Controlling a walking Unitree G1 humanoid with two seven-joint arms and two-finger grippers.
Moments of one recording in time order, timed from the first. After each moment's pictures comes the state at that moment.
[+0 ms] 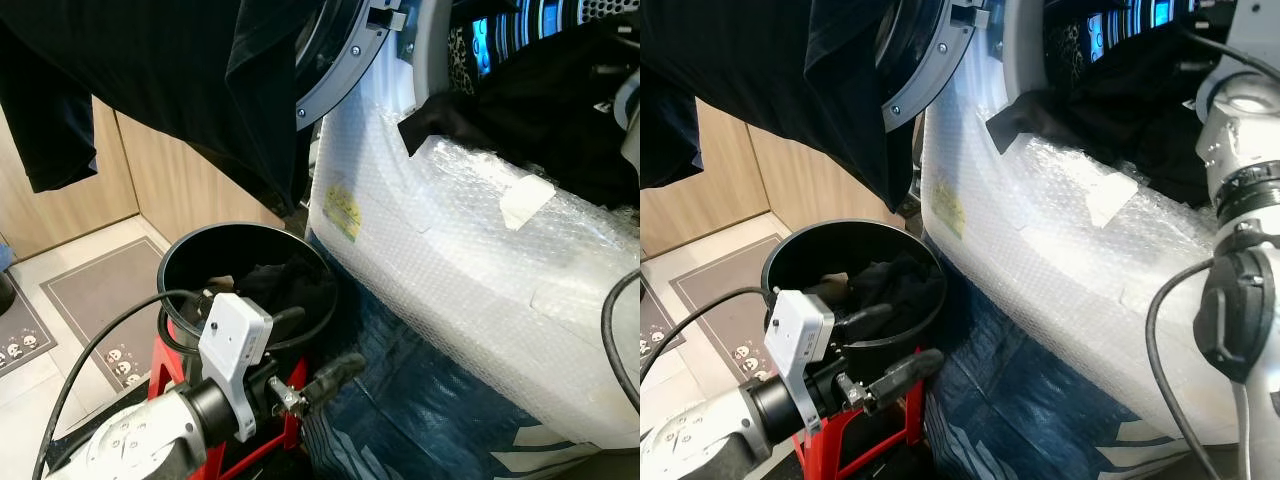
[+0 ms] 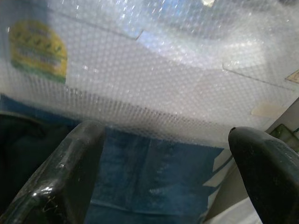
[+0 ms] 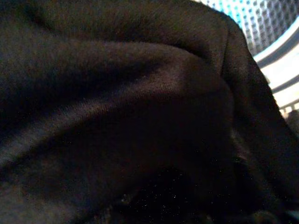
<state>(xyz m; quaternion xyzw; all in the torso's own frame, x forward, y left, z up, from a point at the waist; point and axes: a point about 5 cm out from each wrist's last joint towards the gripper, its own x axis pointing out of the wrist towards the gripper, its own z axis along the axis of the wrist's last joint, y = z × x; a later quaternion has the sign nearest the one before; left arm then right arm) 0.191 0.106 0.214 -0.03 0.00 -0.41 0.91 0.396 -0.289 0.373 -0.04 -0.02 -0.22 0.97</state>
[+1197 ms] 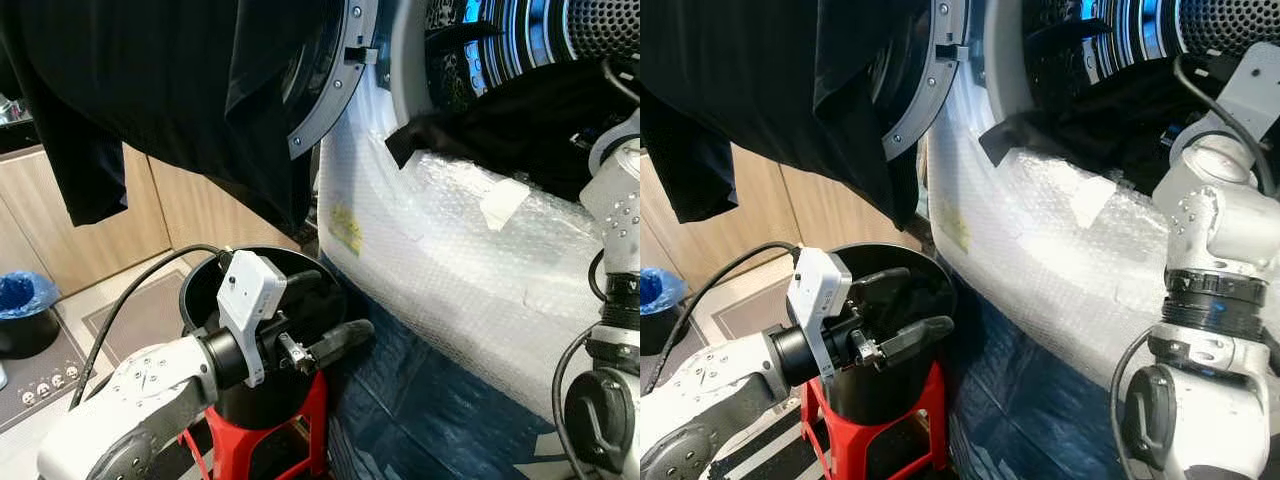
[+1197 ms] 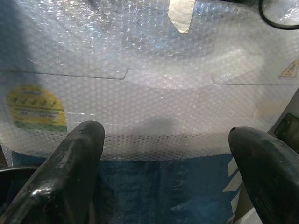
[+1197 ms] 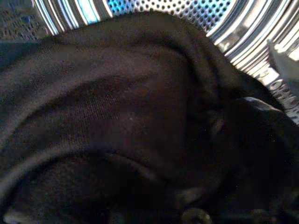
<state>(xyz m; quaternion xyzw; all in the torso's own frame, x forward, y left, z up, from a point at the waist) 0.229 0.103 0.223 0.00 -0.03 -0.45 0.89 0.360 -0.255 0.345 0.07 -0.05 -0.28 0.96</state>
